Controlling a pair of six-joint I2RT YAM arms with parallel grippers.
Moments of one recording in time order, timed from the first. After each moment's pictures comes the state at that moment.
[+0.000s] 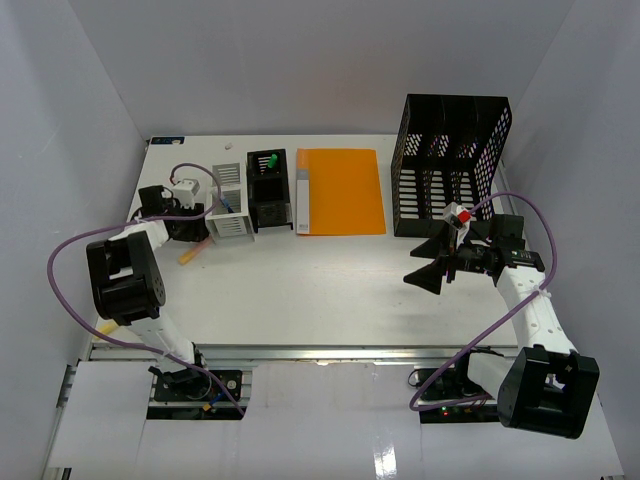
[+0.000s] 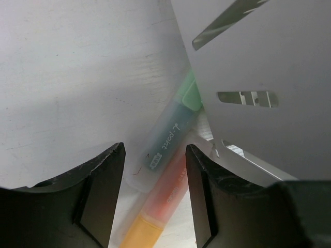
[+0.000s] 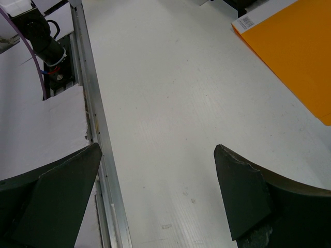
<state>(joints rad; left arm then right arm) 0.26 1.76 1.01 -0.13 0.38 0.32 -0.12 1.08 0.72 -0.63 -1.35 -0.66</state>
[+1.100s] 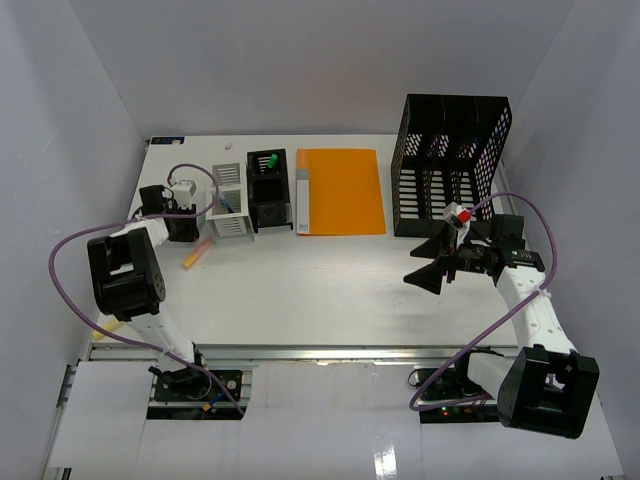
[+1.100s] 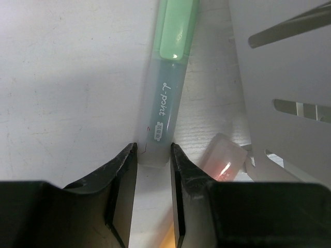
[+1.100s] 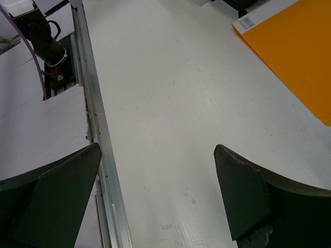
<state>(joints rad) 0.26 1.80 1.03 -0.14 0.27 0.30 -0.12 1.08 0.72 -0.63 -1.36 -0.66</state>
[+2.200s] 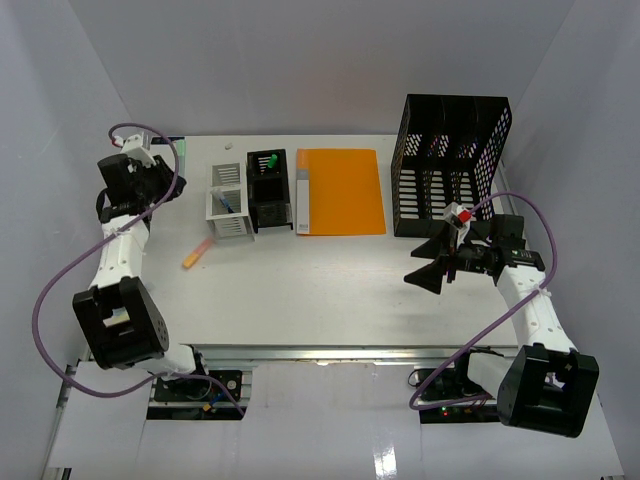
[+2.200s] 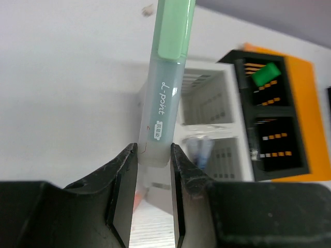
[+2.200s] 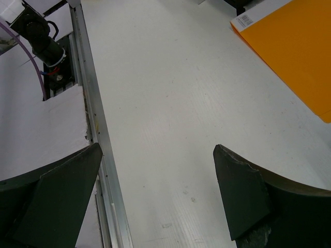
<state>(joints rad) 0.30 1.49 1.15 -0.13 0.41 -0.15 -0.13 1.08 0.72 -0.64 -1.35 -0.66</state>
